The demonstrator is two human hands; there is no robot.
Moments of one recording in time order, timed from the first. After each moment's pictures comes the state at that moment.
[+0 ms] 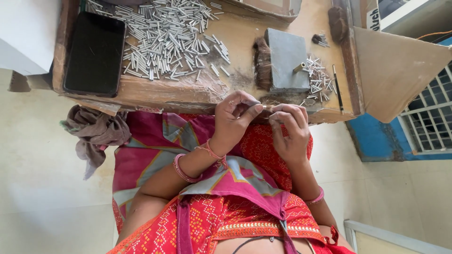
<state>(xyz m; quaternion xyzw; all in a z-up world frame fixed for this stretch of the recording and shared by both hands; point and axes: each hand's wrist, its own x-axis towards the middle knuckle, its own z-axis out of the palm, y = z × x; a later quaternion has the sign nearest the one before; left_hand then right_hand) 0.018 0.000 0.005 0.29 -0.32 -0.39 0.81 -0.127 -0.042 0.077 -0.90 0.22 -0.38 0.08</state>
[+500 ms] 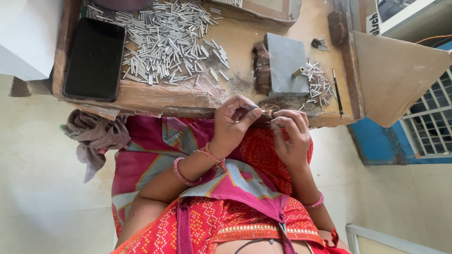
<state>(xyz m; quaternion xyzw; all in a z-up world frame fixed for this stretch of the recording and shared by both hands) 0.019 0.000 0.006 0.32 -0.33 -0.38 0.80 -0.134 -0.047 0.069 -0.88 0.24 -0.39 0.09</state>
